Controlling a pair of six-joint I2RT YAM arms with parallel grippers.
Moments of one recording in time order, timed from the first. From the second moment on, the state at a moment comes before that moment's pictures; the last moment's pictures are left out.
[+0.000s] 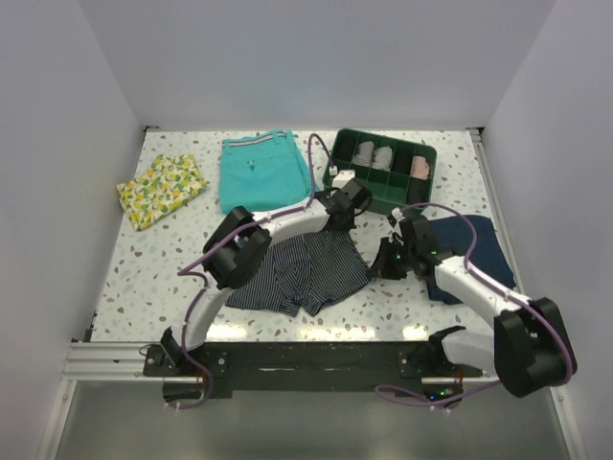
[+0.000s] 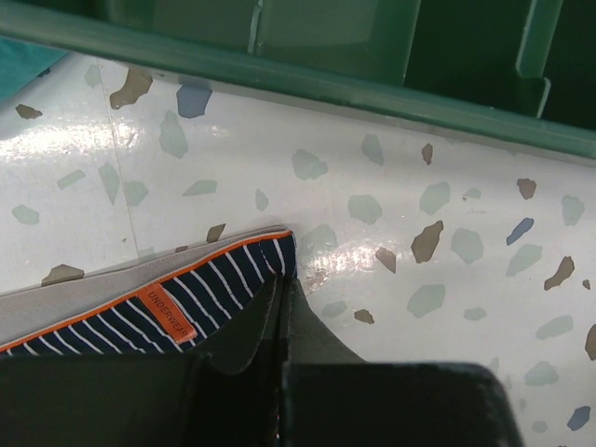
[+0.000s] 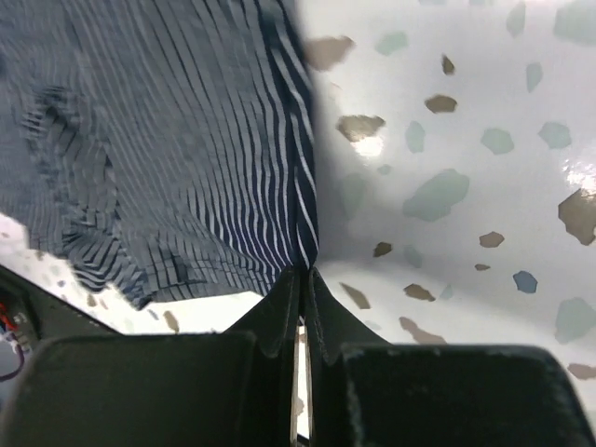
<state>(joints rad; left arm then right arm) -0.86 2.29 1.80 -0.49 -0.35 -0.72 0.34 1.23 0.57 -0.33 -0.30 0.50</state>
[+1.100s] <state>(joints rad) -0.80 1.93 1.50 -0.28 -0.26 -0.68 0.44 1.05 0.75 -0.45 -0.49 0.53</state>
